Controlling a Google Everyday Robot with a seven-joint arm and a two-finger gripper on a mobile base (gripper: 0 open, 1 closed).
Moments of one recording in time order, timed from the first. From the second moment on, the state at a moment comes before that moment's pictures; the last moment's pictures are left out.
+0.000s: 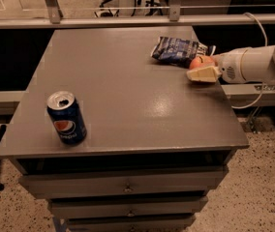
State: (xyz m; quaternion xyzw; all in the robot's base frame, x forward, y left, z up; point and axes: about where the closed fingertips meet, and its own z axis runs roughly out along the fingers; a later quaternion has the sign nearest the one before) arm 0.665 -0.226 0.859 -0.30 0.81 0.12 0.48
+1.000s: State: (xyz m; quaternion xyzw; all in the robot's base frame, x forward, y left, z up) arm 0.644 -0.244 0.861 -0.29 0.80 0.14 0.50
